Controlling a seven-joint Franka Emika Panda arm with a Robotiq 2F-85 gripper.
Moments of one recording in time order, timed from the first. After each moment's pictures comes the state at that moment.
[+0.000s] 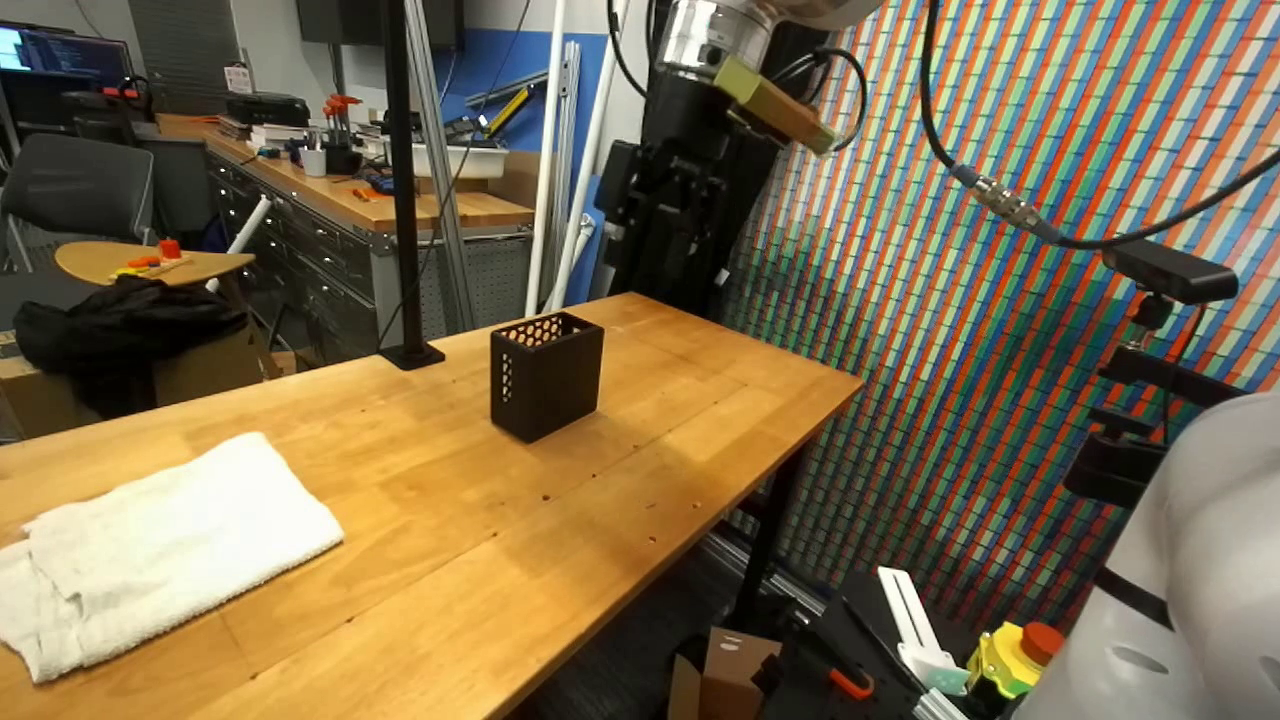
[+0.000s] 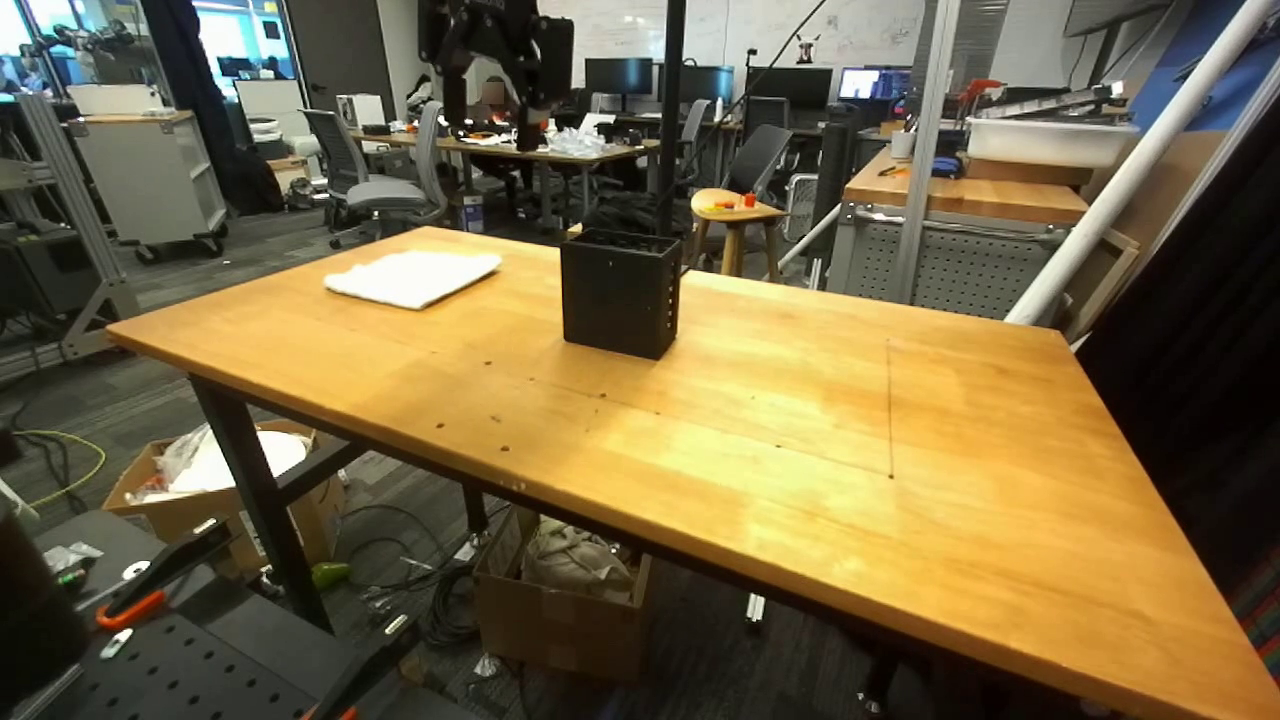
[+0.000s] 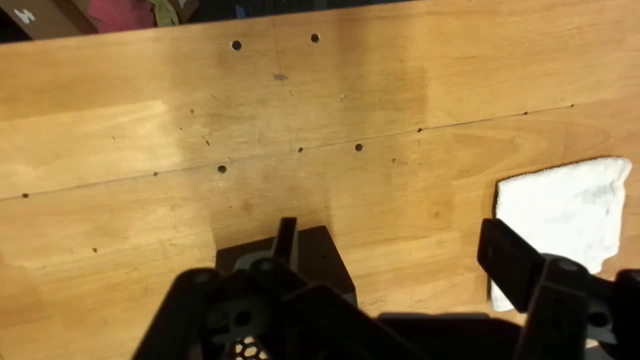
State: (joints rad) arm -0.02 -0.35 -0.14 -2.28 0.15 1.96 -0.13
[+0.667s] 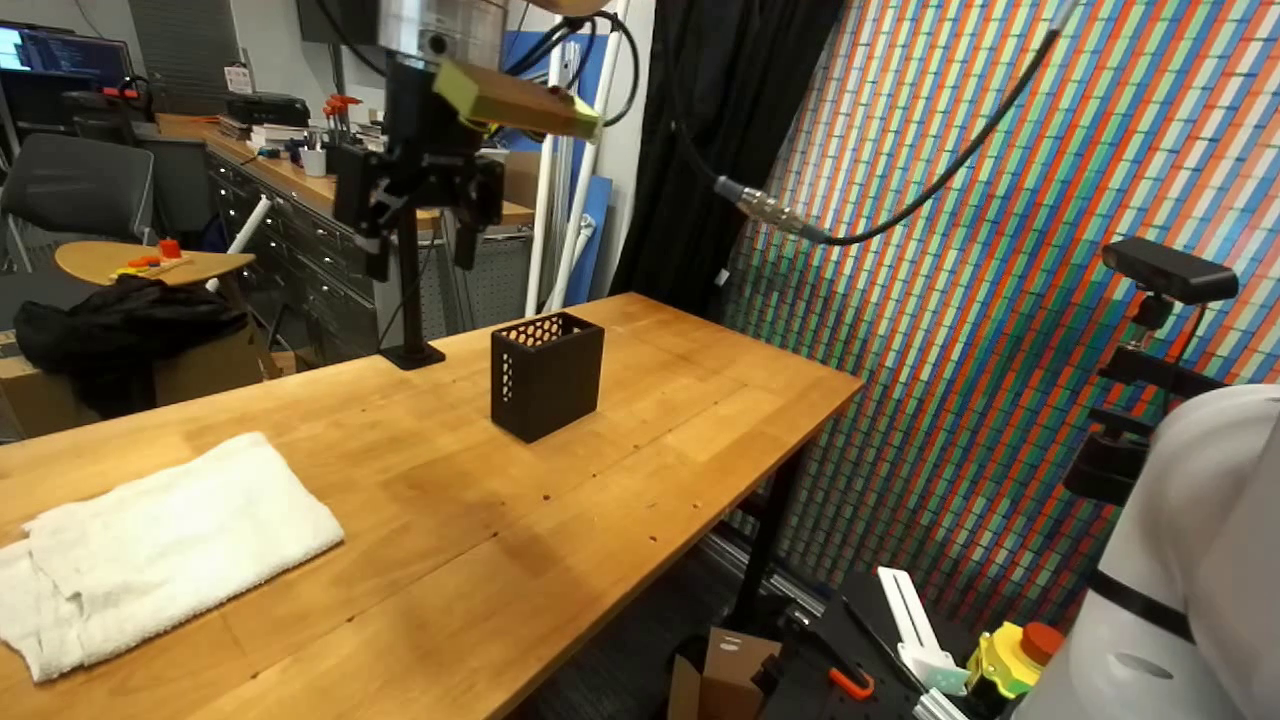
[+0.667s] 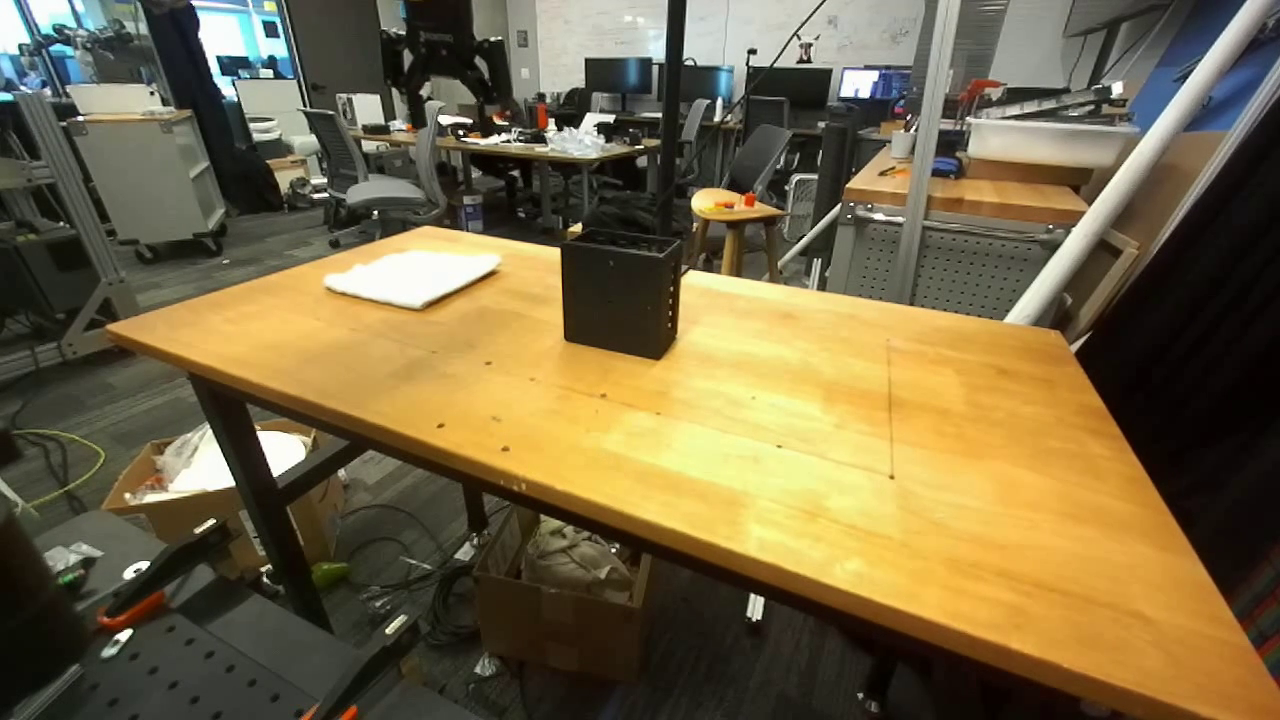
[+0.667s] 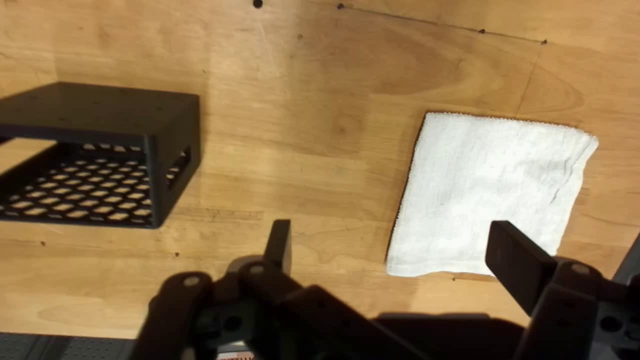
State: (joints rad) arm 0.10 0.02 0.10 -1.95 0.04 2.09 0.00
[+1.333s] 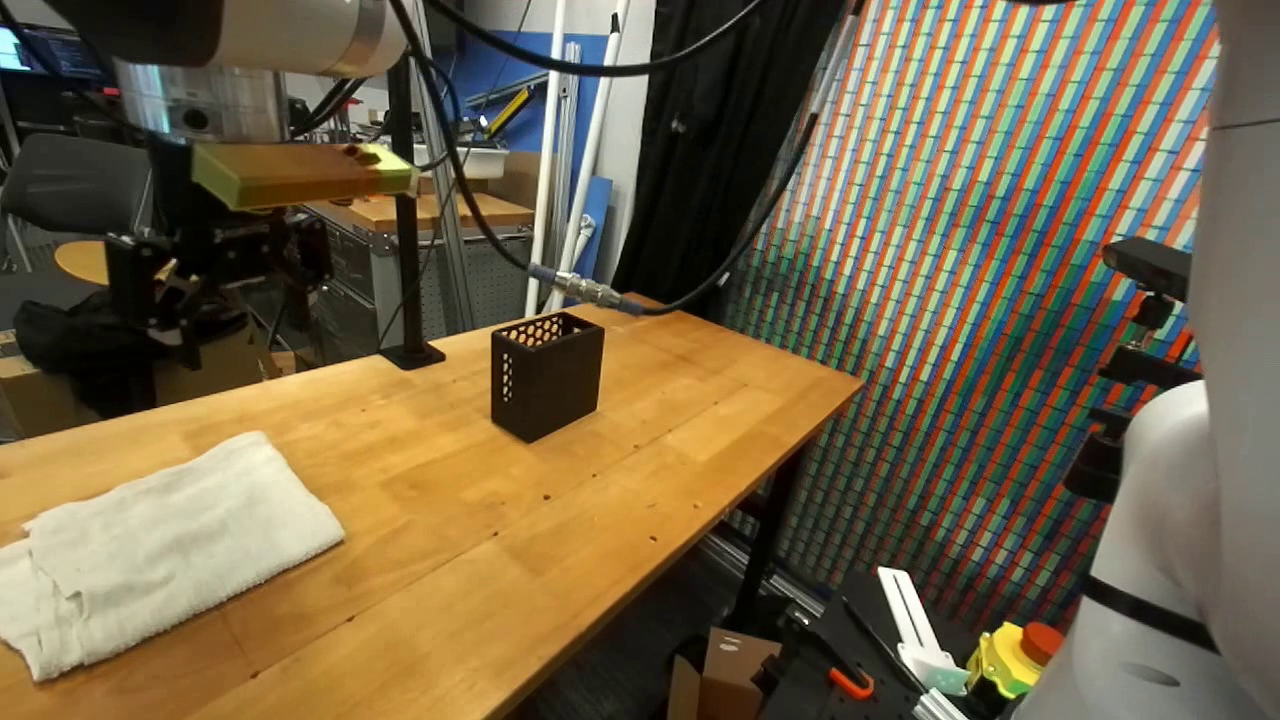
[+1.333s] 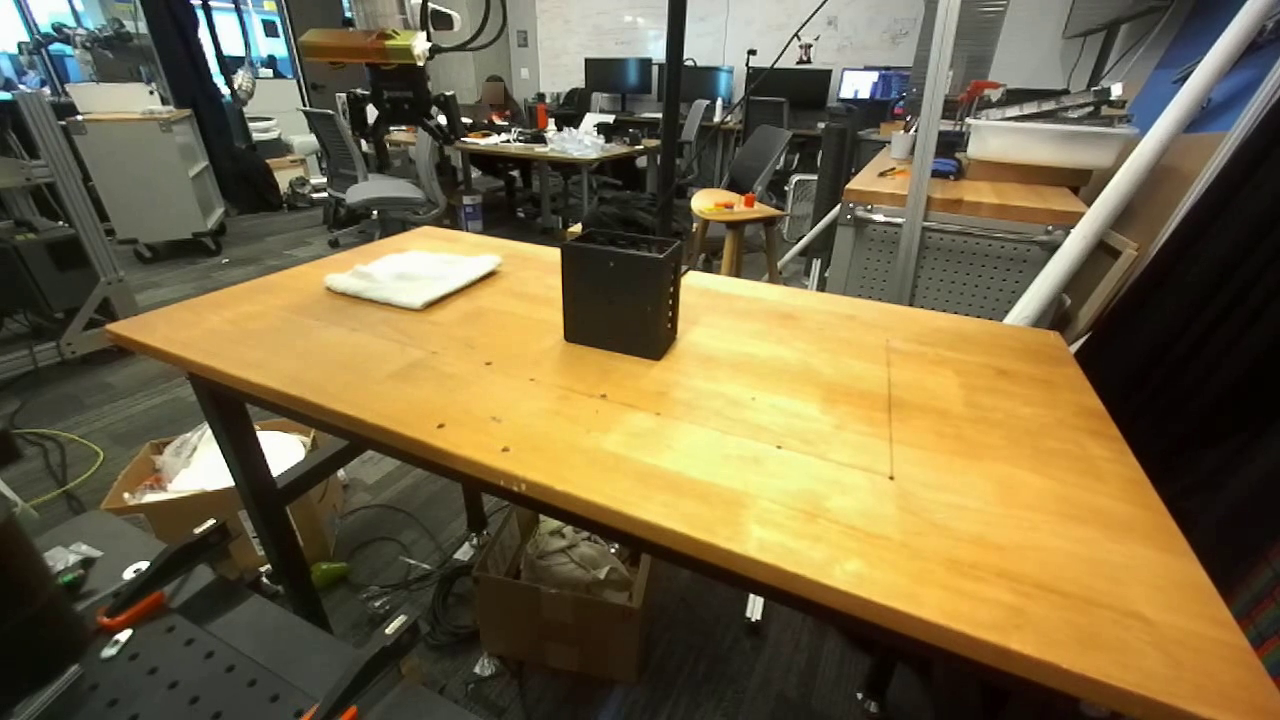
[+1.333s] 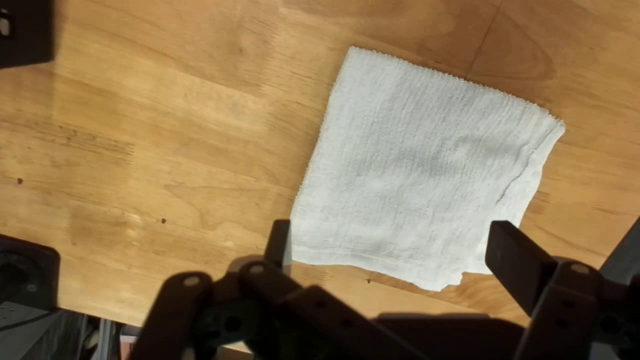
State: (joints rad) arm 0.25 0.35 0.16 -1.65 -0.10 2.09 0.08
